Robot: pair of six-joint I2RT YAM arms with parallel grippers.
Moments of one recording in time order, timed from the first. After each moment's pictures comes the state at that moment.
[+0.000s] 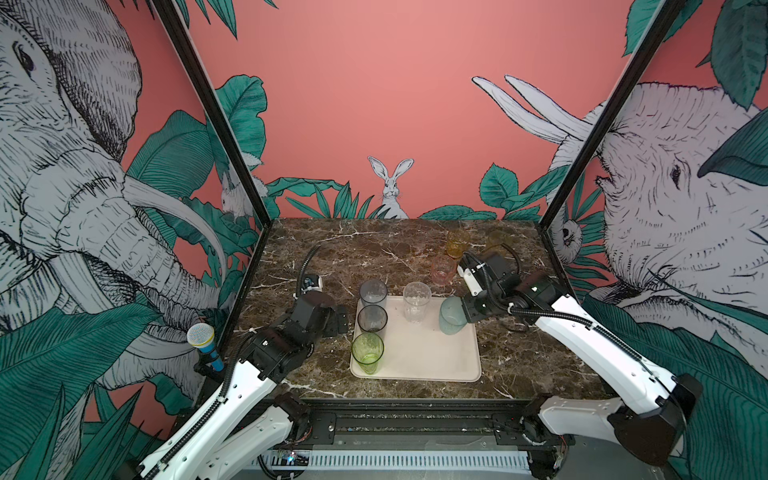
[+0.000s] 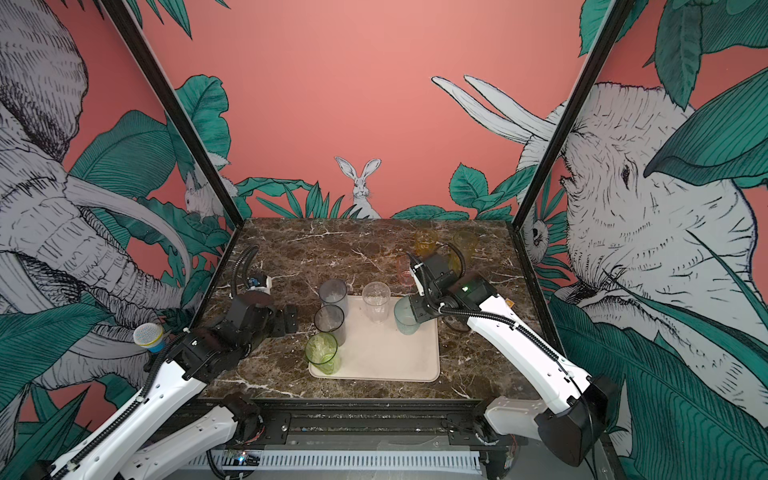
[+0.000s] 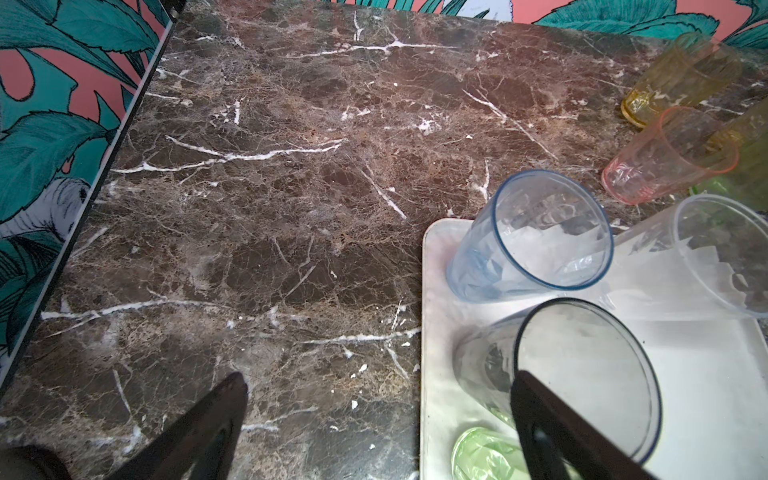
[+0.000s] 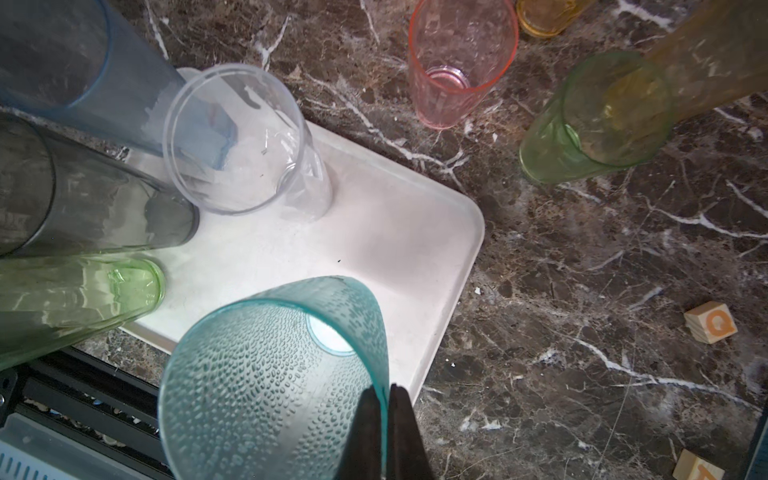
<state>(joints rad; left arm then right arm) -0.63 0.77 0.84 -0.85 -0.40 -0.50 0.69 1.25 1.25 -1.07 0.10 0.24</state>
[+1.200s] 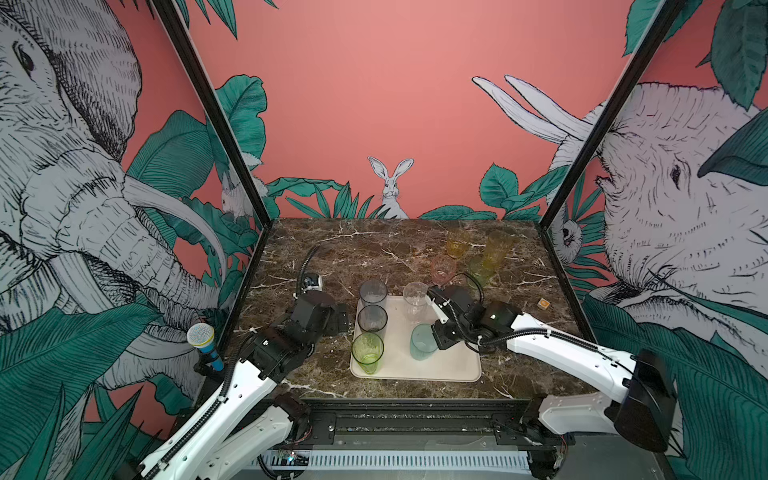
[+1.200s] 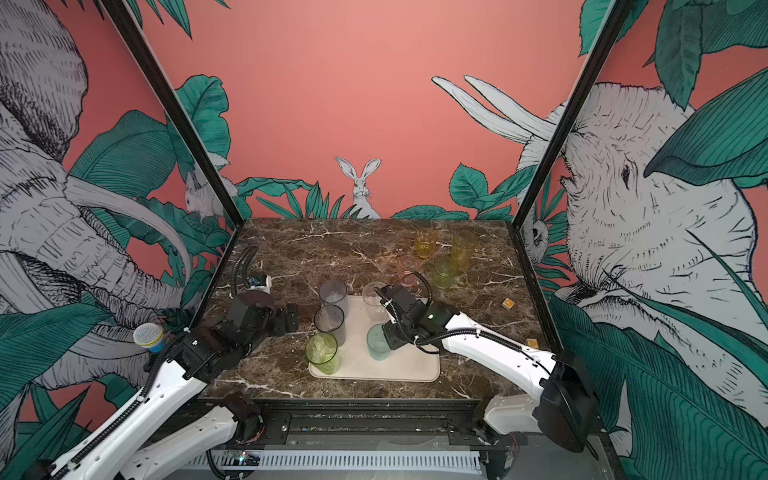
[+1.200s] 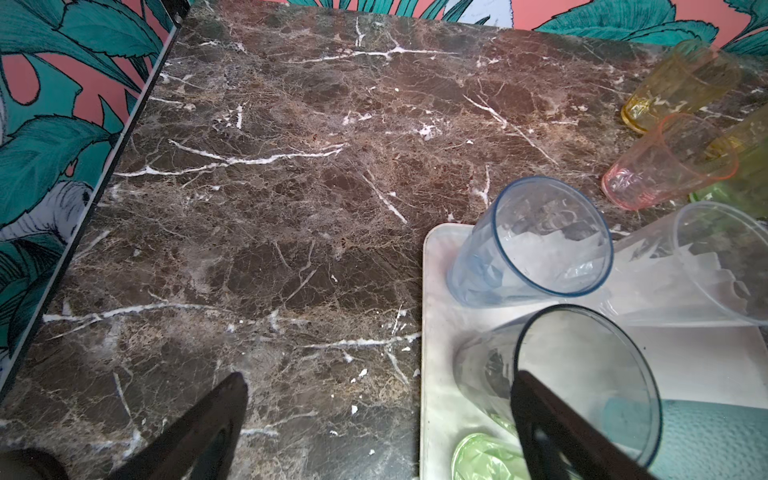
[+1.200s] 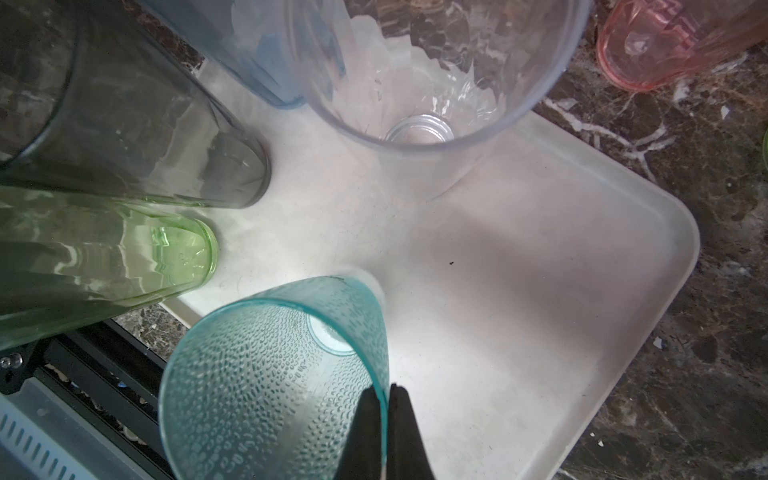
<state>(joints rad) -0.63 0.77 0.84 -0.84 -0.41 -0.50 0.90 1.32 1.00 -0.74 0.05 0.34</state>
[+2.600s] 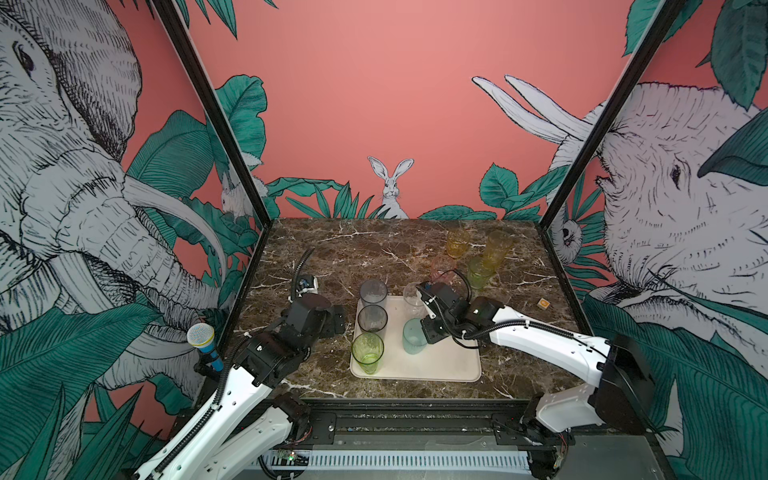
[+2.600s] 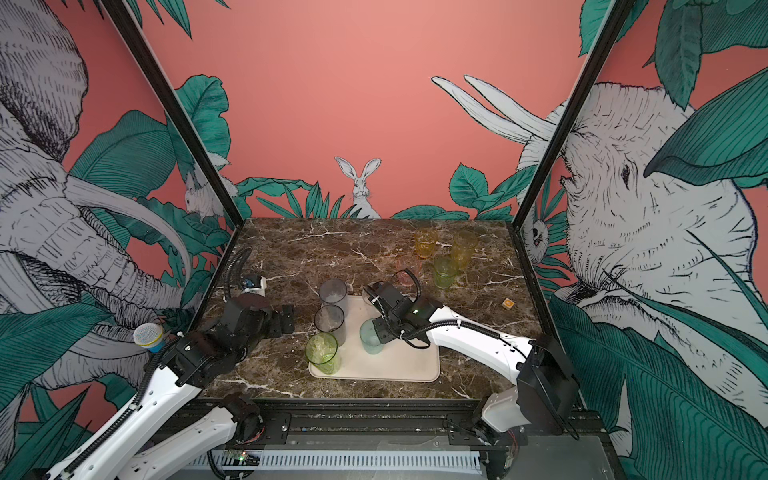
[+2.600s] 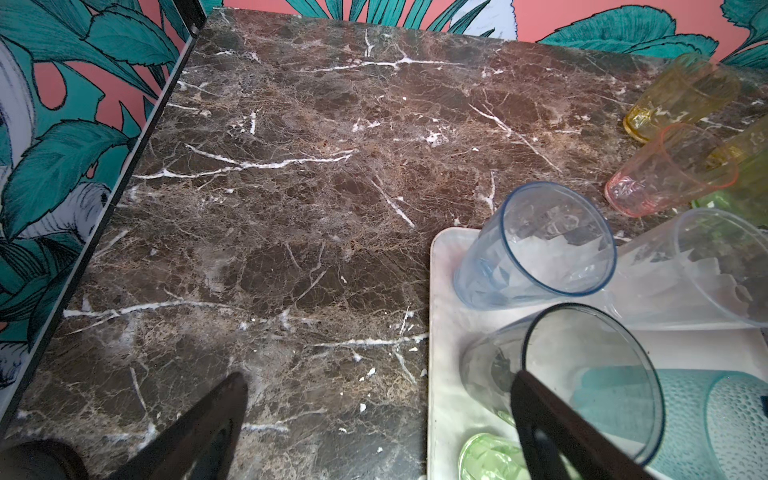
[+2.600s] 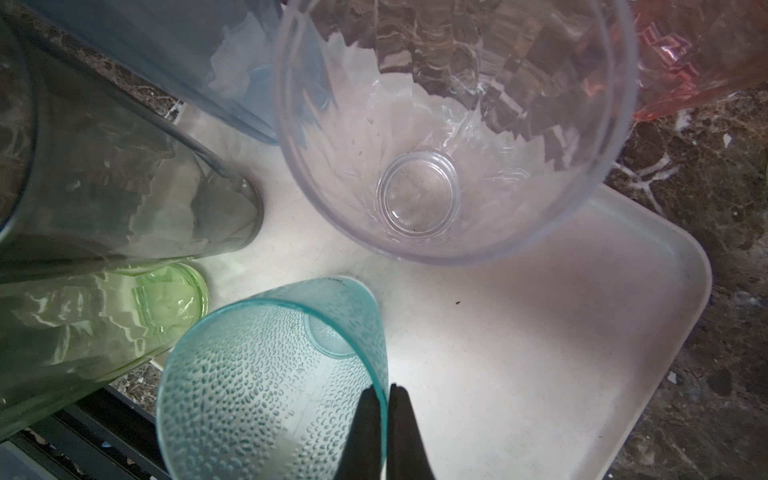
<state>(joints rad) -0.63 0.73 0.84 -0.86 -0.43 -0.50 0.92 1.43 1.06 -0.68 0.10 0.39</state>
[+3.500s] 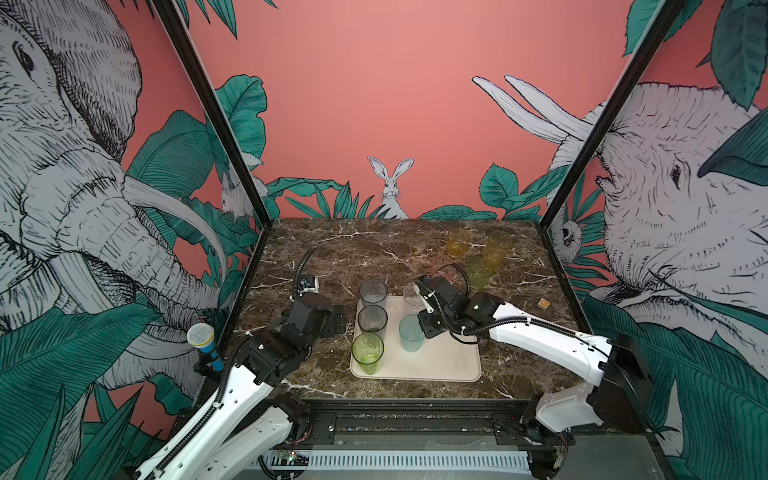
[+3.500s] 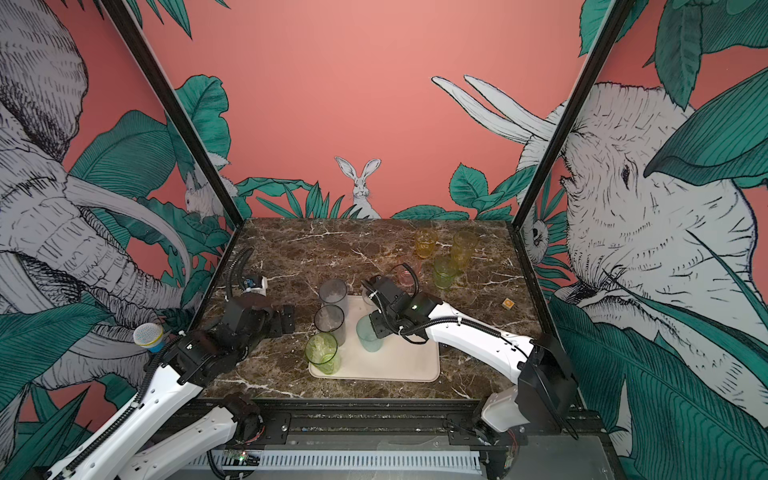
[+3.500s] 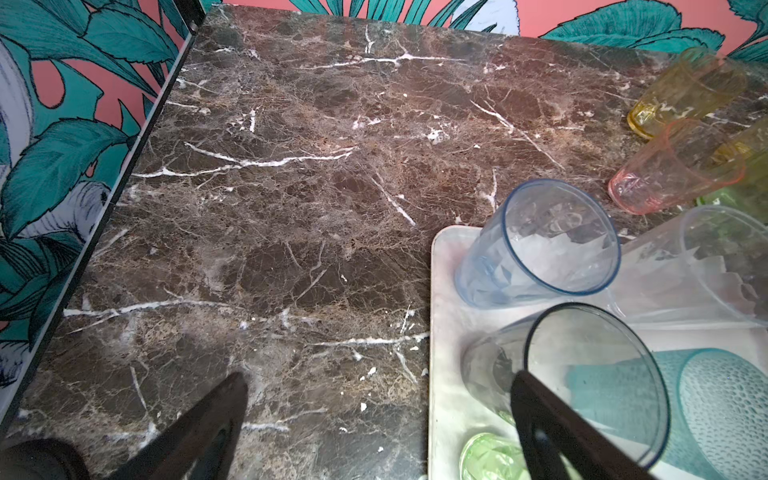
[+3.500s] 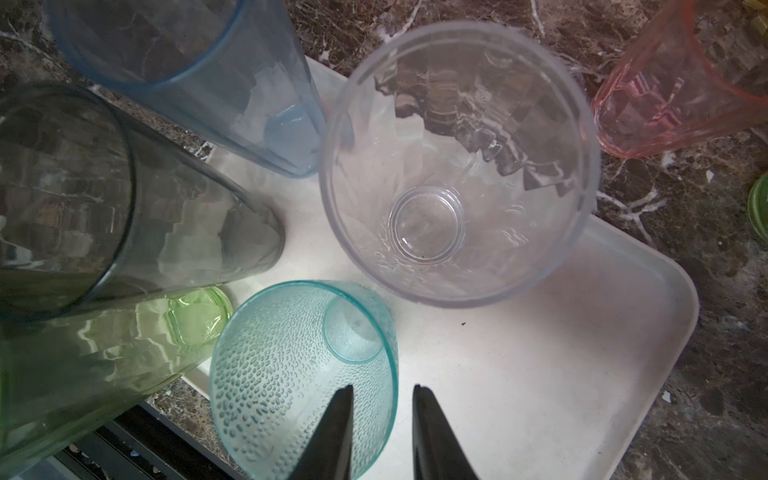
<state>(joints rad) -0.63 0.74 0.84 -0.86 -0.43 -0.50 0.92 1.44 1.13 -0.70 0.10 0.39</state>
